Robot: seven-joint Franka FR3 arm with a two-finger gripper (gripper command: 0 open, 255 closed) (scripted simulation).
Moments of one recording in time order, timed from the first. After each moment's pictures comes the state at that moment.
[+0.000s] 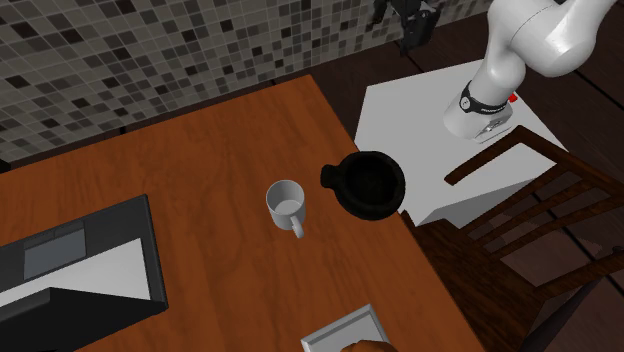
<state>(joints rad) 0.01 -0.61 0.04 -2.37 -0.09 1.82 -0.09</state>
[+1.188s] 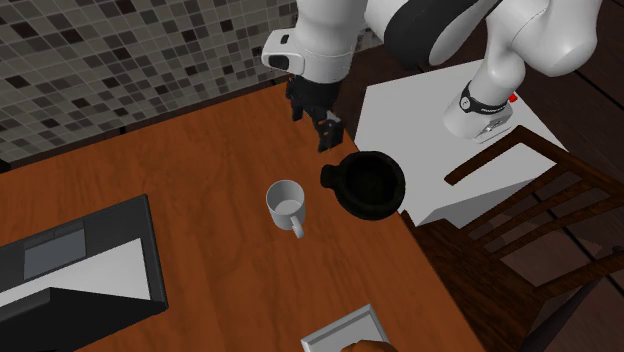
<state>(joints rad) 0.08 0.01 0.07 -2.09 0.00 2.22 -0.15</state>
